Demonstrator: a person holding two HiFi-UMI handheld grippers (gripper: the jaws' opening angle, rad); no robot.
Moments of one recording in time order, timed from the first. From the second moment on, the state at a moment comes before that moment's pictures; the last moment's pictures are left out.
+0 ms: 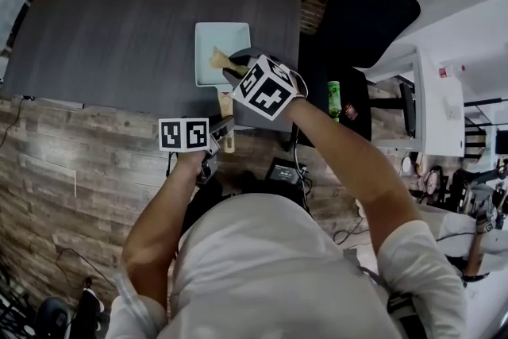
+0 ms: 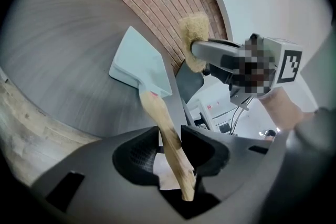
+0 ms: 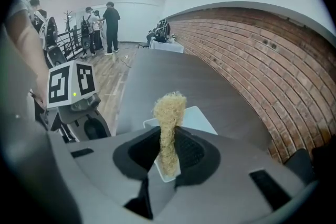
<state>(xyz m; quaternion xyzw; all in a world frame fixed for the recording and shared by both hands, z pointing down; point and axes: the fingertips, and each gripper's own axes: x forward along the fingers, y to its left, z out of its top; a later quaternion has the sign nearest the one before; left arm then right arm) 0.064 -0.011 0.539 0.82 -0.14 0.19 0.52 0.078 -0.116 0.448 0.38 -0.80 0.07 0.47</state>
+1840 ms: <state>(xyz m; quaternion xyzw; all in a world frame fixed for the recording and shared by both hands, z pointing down) -0.011 0.183 0.270 0.89 -0.26 -0.16 0.34 0.148 0.150 0.314 0.40 -0.89 0.19 0.12</state>
